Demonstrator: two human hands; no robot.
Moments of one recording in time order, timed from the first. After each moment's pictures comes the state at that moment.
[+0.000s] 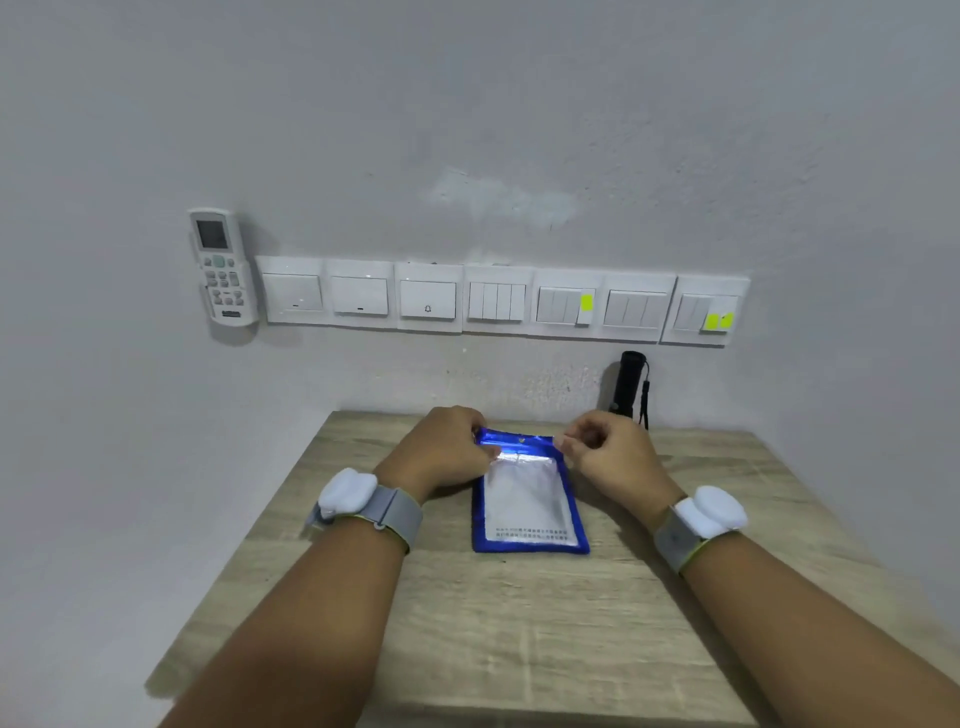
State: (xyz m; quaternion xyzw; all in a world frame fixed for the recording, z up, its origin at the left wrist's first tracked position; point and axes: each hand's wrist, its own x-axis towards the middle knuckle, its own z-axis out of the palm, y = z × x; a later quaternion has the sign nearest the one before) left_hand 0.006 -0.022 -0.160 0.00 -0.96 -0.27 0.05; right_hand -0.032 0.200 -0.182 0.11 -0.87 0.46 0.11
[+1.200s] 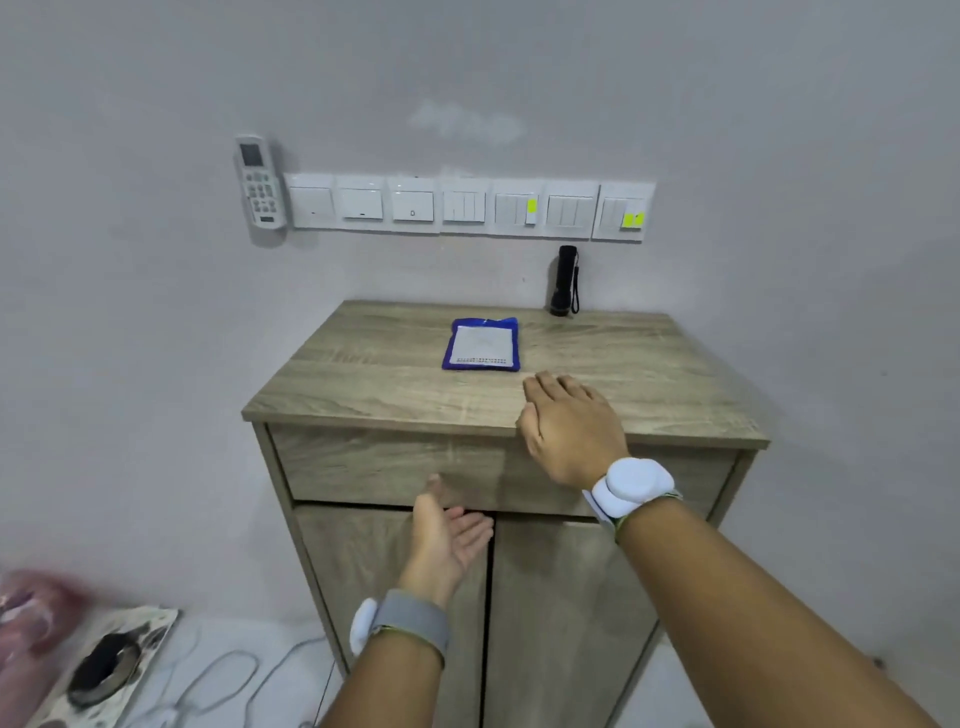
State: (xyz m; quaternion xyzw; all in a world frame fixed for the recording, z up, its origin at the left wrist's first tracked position) left_hand 0.247 0.109 -0.320 0.34 -0.31 -0.89 -0.04; right_hand 0.181 0.259 -0.214 0.22 -0.97 0.04 0.12
